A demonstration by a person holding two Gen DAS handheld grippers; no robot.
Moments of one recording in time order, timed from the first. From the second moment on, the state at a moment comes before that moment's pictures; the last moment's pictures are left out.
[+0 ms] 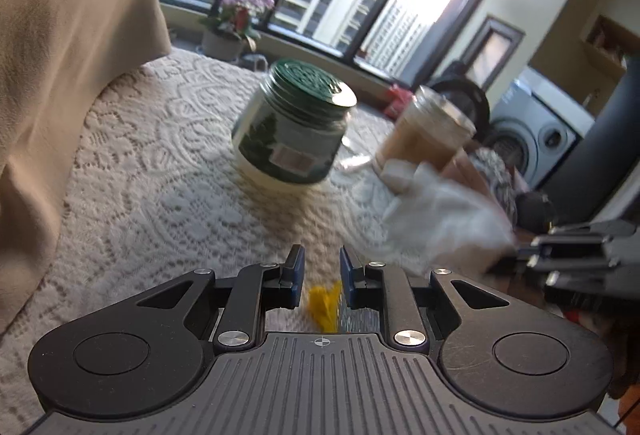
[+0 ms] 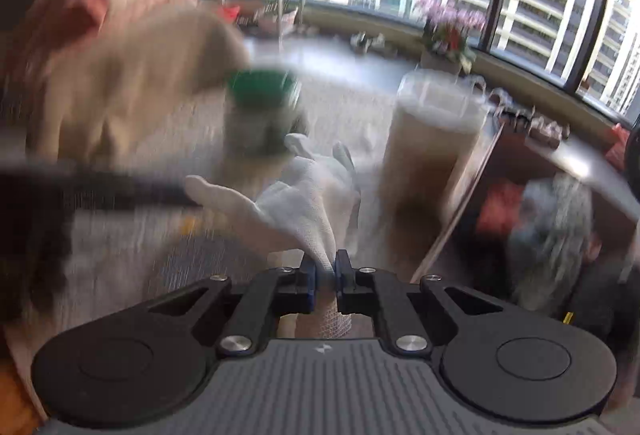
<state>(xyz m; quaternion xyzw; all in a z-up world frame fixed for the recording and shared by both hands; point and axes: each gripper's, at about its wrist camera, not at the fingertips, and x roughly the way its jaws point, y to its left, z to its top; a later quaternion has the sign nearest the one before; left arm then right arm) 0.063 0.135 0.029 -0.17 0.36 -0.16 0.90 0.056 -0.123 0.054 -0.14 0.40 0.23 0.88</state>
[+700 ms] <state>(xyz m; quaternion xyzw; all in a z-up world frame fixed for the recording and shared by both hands) 0.035 0.107 0.051 -0.18 0.37 -0.22 0.88 0.045 -0.125 0.020 -0.08 0.40 0.24 0.88</state>
